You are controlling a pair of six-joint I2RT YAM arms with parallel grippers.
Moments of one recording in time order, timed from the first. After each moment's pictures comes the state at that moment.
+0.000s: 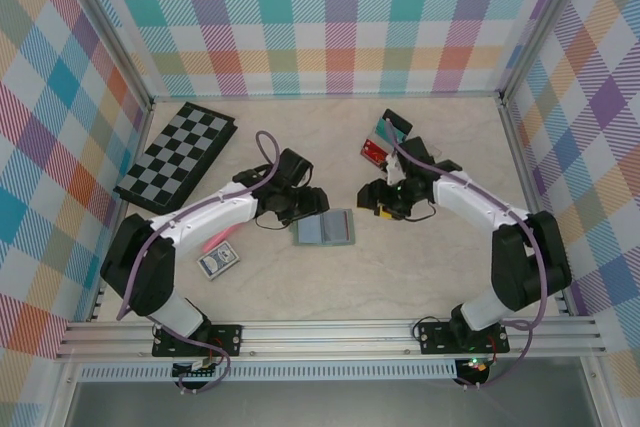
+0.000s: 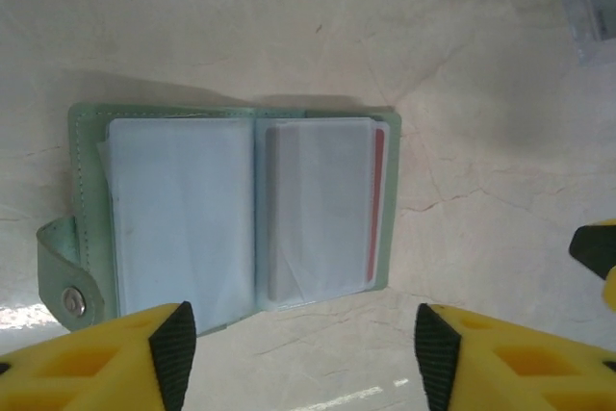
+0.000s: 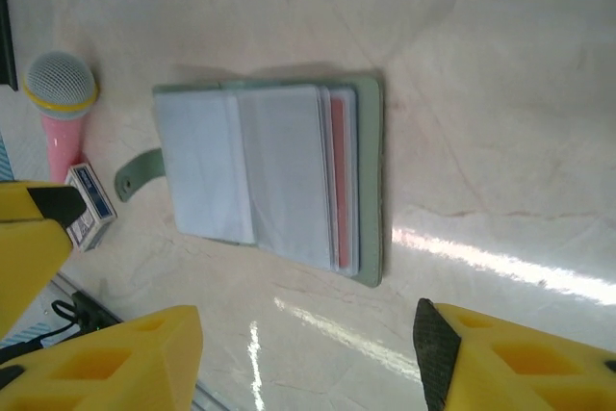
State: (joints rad) left arm -0.68 1.58 1.13 -0.60 0.13 -0.88; right arm 0.40 1.54 1.02 -0.64 -0.55 0.56
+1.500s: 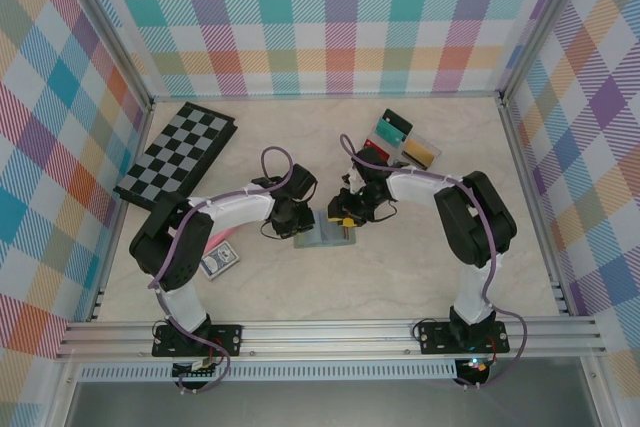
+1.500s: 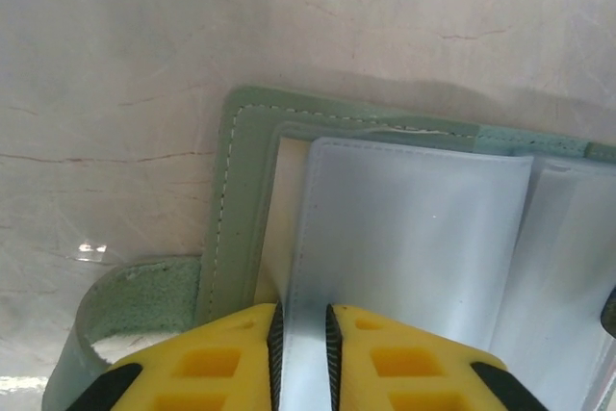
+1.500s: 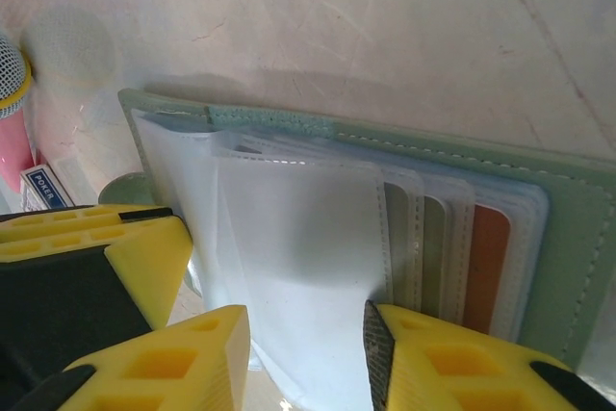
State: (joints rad) left arm -0.65 1.77 1.07 -0.57 0.09 -0.94; right arm 0.56 1.91 1.16 -0.48 -0.61 0.64
